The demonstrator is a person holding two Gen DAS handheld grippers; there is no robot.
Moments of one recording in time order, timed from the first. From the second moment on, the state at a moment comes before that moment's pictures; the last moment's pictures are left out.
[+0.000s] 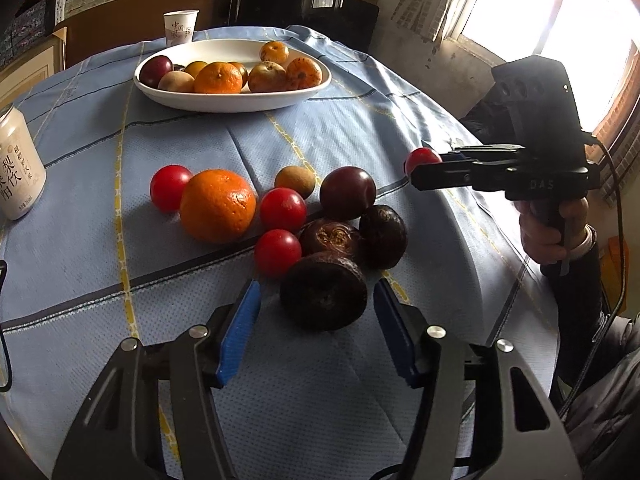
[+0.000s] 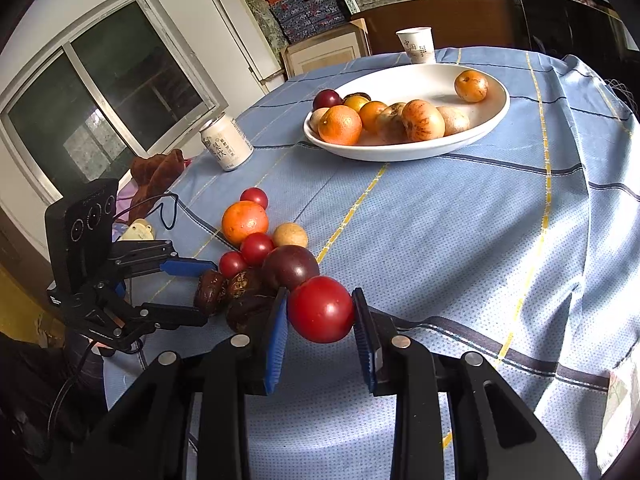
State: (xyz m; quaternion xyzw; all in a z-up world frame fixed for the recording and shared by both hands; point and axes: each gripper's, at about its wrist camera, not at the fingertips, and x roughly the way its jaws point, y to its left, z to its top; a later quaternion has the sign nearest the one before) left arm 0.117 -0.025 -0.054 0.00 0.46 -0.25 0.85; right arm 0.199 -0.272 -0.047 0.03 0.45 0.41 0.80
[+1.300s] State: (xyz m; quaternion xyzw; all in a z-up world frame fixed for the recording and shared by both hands) left arm 0.122 0.000 -0.013 -0.05 0.42 -0.25 0.87; right arm 0.236 -0.280 -0.021 0.17 0.36 0.35 0.84
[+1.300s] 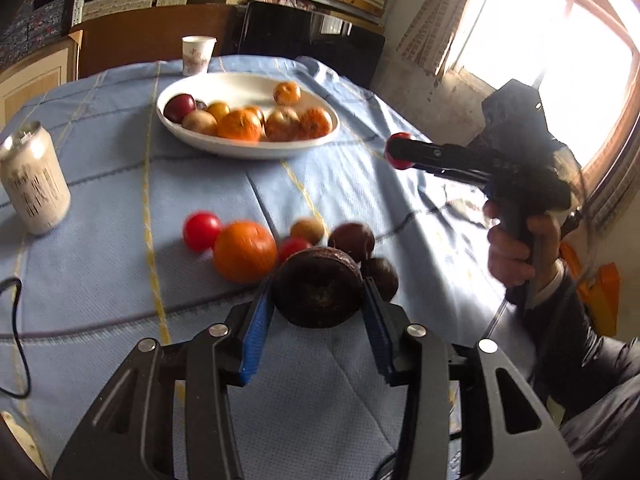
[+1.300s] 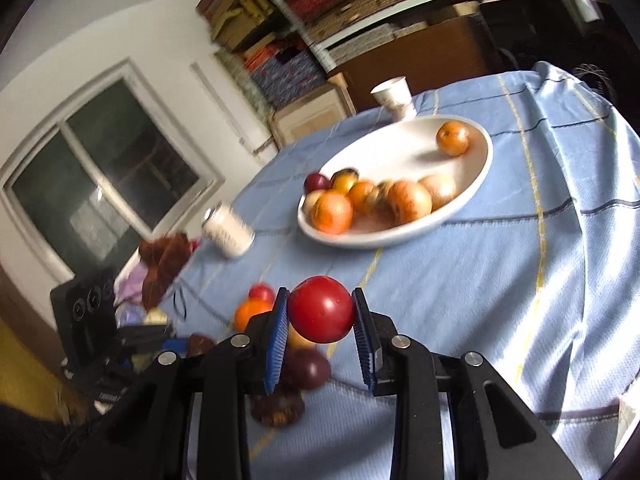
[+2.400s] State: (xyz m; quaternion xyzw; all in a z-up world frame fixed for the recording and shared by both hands) left arm 0.244 0.011 0.030 -0.04 0.35 -0.05 0.93; right arm 0.278 -0.225 -0.004 0.11 0.35 0.32 0.87
